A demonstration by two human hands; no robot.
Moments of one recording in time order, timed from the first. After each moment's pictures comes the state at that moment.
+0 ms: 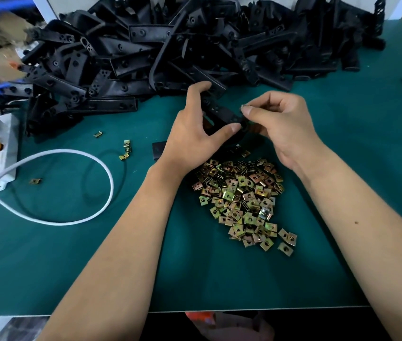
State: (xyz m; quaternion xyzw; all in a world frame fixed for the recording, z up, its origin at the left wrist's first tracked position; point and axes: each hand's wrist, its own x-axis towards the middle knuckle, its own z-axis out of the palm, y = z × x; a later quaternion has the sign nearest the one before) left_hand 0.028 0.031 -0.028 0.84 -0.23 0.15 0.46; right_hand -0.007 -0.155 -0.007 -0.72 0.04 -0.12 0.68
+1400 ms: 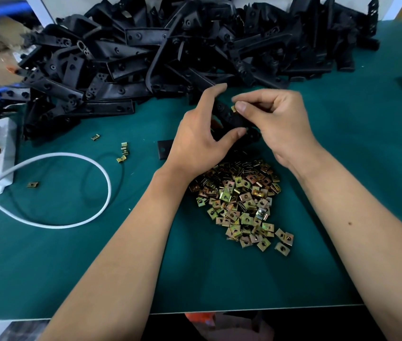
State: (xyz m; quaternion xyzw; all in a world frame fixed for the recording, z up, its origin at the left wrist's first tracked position) left_hand 0.018 0.016 -0.021 0.83 -0.28 0.16 0.45; right_hand -0.004 -0.155 -0.004 -0.74 -0.04 -0.17 0.65
